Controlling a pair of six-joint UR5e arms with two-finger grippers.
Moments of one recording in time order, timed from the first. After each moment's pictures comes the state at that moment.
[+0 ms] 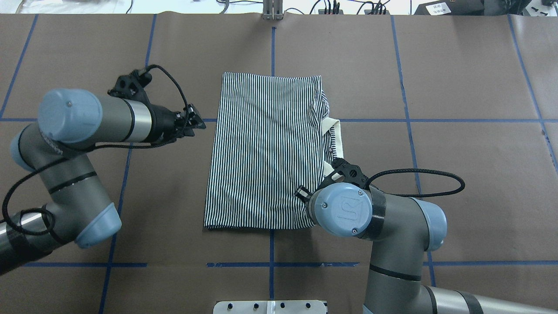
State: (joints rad) left arm -0.52 -1.91 -1.87 -2.13 -1.72 -1.78; right arm 0.28 -1.09 1.91 -1.59 1.55 2.04
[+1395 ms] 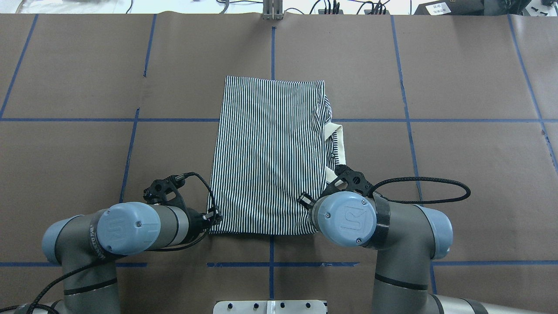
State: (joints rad) left arm -0.28 -1.87 -1.90 -1.94 -1.63 -1.84; right arm 0.27 -1.10 1.91 -1.59 1.55 2.04
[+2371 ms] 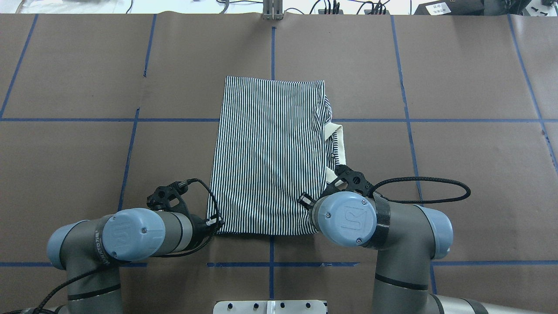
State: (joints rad) left arm -0.26 -1.88 -1.89 -1.94 -1.64 -1.88; right arm 0.27 -1.11 1.91 -1.59 1.55 2.03
